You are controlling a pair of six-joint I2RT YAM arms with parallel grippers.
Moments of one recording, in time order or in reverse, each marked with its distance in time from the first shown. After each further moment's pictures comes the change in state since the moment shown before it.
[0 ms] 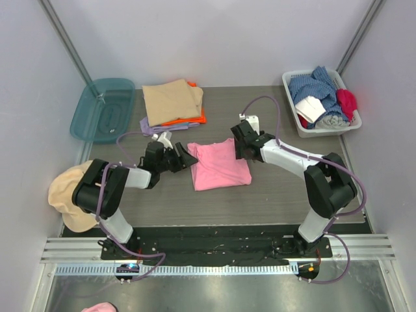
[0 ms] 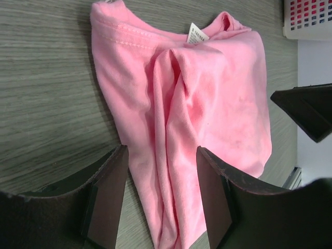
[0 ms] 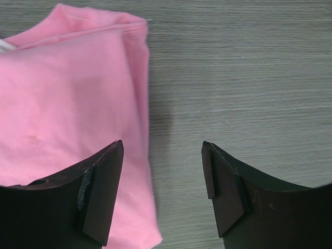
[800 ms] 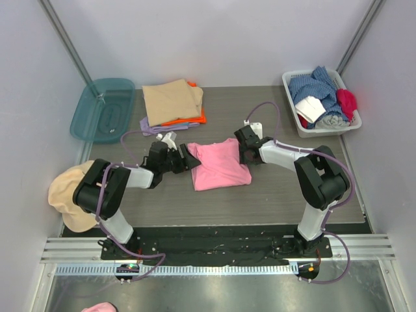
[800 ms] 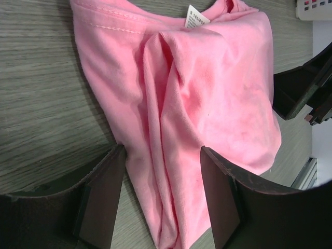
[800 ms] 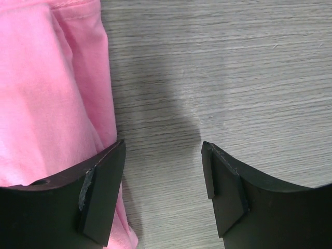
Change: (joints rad) left arm -0.041 -0.008 0.013 -0.069 -0.024 0.053; right arm -0.053 0.099 -0.064 0.061 0.004 0.027
